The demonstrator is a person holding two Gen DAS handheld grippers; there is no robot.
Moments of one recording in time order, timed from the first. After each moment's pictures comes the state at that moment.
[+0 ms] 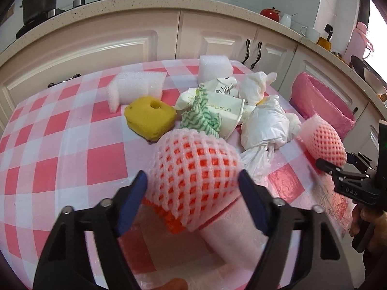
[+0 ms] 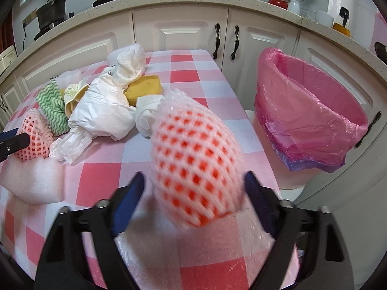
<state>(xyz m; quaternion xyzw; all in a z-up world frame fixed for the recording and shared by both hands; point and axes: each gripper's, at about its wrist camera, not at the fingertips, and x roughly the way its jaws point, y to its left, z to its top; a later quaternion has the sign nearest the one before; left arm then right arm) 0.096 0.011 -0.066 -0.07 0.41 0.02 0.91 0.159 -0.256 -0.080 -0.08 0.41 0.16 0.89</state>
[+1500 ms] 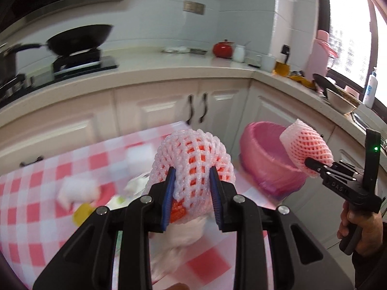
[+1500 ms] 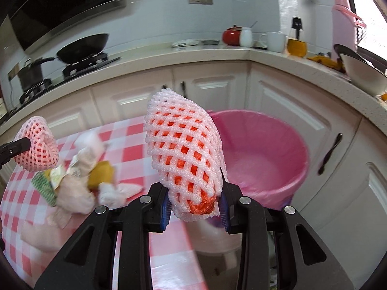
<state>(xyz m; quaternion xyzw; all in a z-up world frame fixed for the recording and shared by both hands) 0.168 -0.101 0.054 -0.03 0.30 -0.07 0.95 0.208 -0.376 0.017 0.01 0.32 0.10 0.94</state>
